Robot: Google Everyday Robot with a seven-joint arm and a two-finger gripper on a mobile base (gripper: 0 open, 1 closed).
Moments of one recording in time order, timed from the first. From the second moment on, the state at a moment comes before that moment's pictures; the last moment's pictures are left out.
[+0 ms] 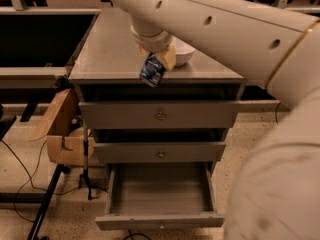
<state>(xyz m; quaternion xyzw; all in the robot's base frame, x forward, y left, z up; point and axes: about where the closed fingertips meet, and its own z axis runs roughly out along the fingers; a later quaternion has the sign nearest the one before) 0.676 -0.012 0.904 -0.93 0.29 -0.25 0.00</state>
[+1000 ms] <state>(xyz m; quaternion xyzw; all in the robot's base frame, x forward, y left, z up) 0.753 0.056 0.969 -0.86 0.37 -0.26 0.26</state>
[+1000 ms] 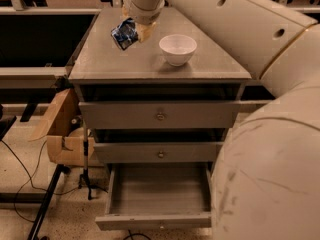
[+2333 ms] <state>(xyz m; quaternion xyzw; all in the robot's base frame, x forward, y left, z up) 0.861 0.060 0.910 -0.81 0.34 -0.23 0.42</state>
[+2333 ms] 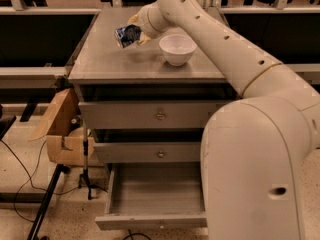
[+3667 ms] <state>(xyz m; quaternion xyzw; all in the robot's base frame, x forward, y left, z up) 0.874 0.076 0.907 -0.82 0.28 -0.22 0.45</state>
